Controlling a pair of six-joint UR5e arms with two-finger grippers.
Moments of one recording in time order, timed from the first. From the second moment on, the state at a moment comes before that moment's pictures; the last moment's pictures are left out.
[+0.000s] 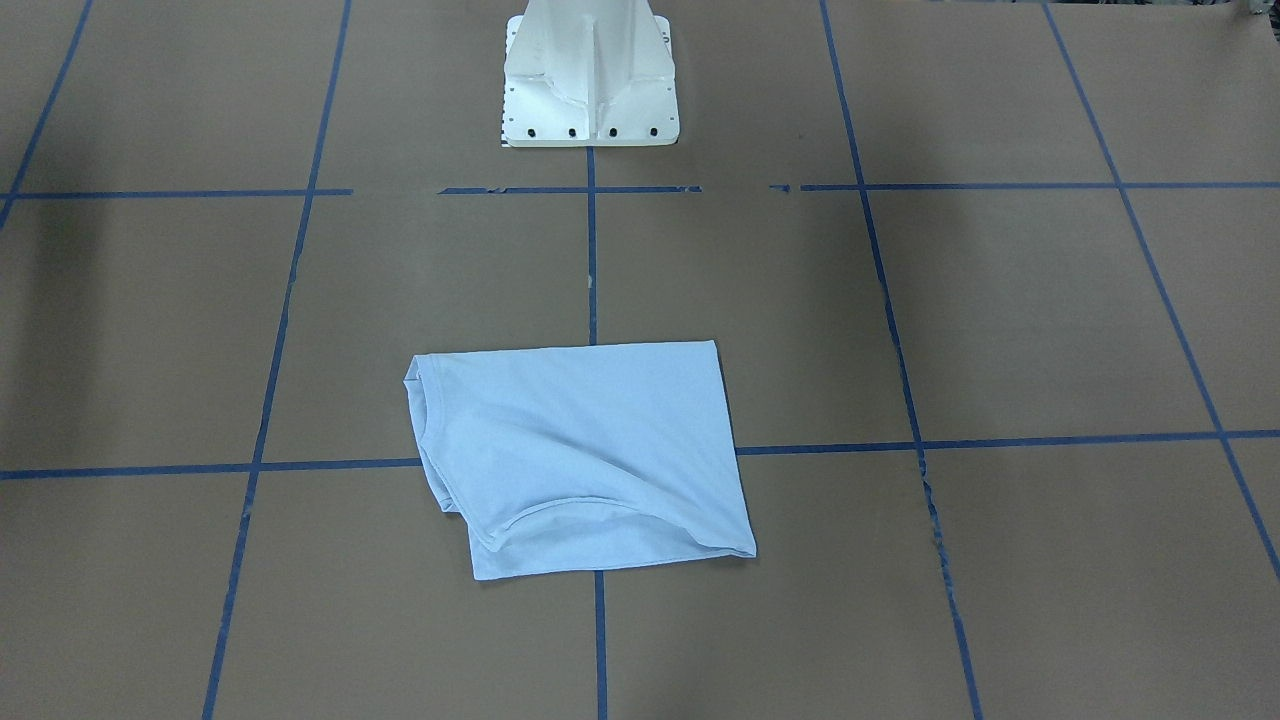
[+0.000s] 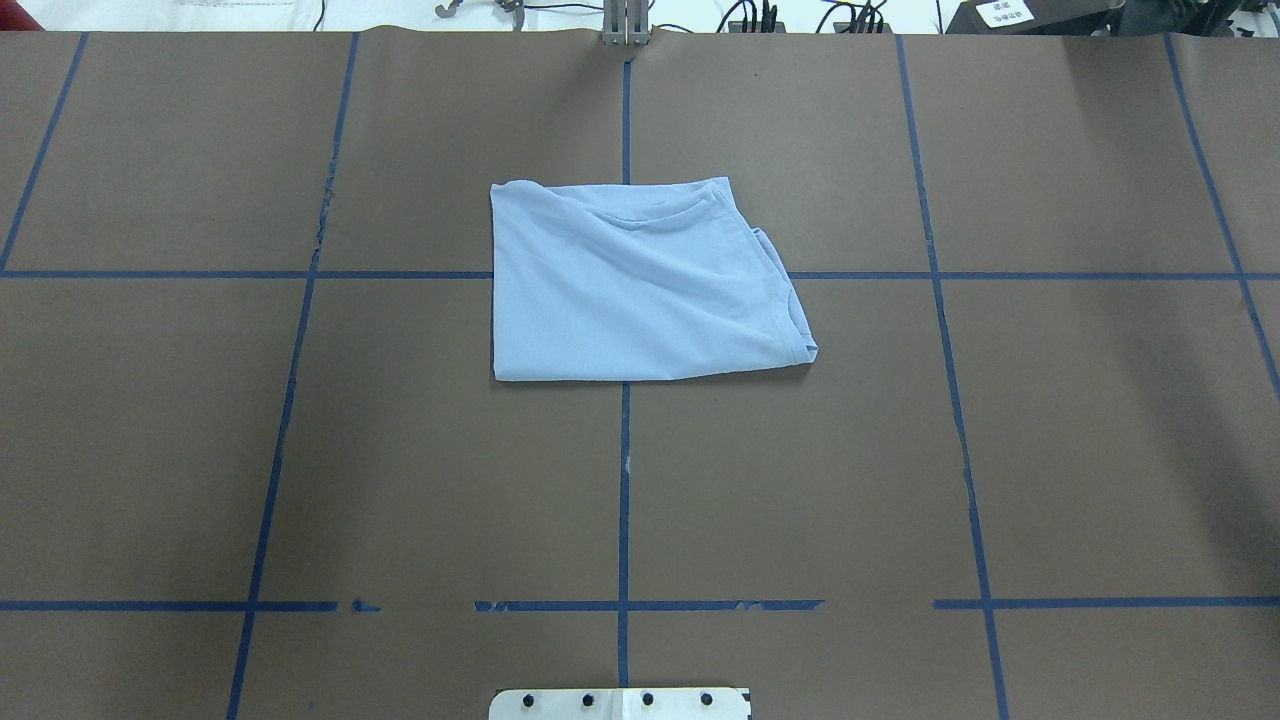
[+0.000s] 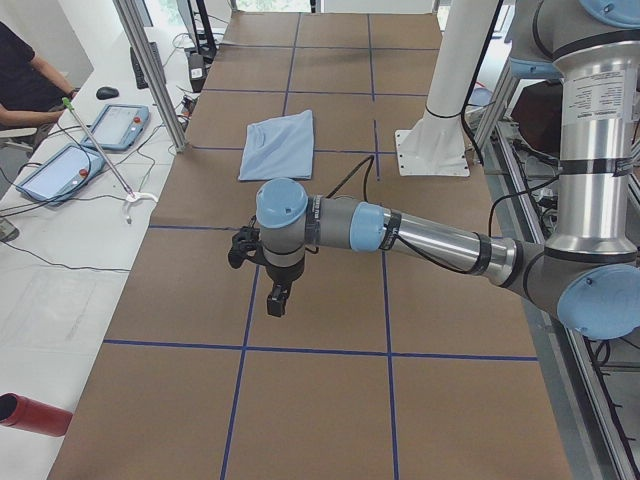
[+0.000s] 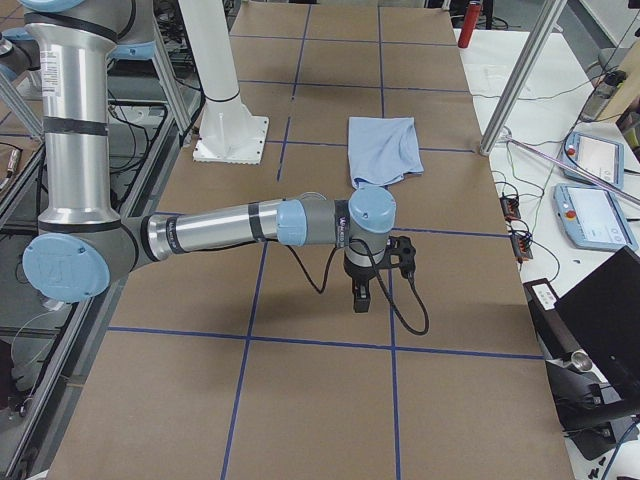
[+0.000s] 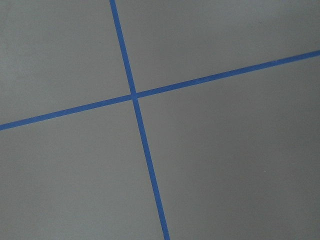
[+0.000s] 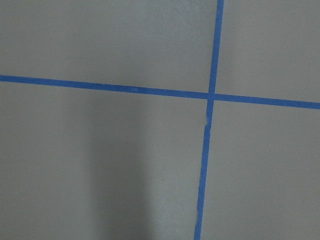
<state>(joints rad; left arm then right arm) -1.58 -1.45 -1.94 -1.42 -2.37 0.17 1.52 -1.62 1.83 -1.72 2.36 0.00</state>
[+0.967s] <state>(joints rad) -1.57 -1.49 -1.89 -1.48 -2.37 0.16 1.53 -1.62 1.81 -1.72 2.35 0.00</state>
